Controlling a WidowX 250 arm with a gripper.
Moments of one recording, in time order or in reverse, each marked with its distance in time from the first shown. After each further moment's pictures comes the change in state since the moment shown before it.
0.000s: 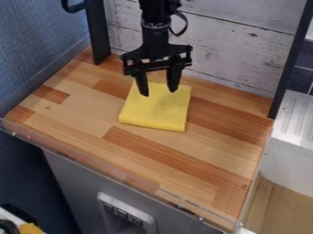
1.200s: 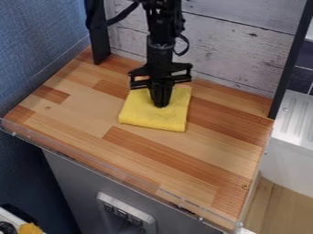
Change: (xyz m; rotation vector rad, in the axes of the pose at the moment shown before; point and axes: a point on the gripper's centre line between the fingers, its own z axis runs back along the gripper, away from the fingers) arm 0.011 -0.009 -0.045 0.042 0.039 0.052
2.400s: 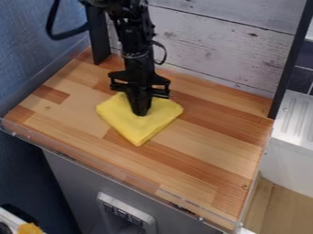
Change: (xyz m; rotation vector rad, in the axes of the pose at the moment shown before) arm -0.006 0.052 -0.004 -0.052 0.010 -0.624
